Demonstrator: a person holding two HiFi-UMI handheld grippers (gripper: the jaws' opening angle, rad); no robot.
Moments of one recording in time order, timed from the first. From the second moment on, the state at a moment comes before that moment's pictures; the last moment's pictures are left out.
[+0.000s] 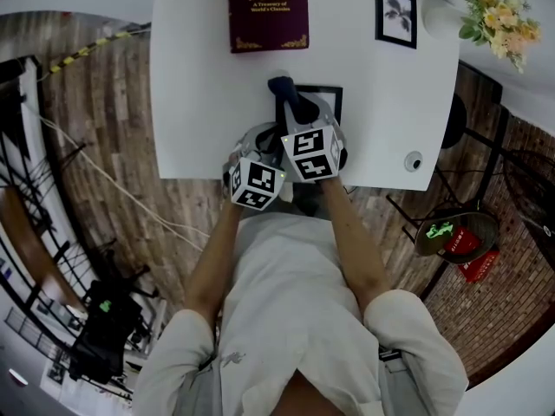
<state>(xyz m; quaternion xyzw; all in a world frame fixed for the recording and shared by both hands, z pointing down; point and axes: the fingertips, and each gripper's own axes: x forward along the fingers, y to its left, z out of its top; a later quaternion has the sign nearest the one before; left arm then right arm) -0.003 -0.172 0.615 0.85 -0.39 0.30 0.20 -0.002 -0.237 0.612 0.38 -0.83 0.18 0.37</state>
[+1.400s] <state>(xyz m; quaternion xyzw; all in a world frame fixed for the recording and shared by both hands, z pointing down) -0.004 -0.171 0.616 0.85 -0.38 0.31 0.19 0.120 -0.239 0.606 0.49 -0.76 0.19 0.38</state>
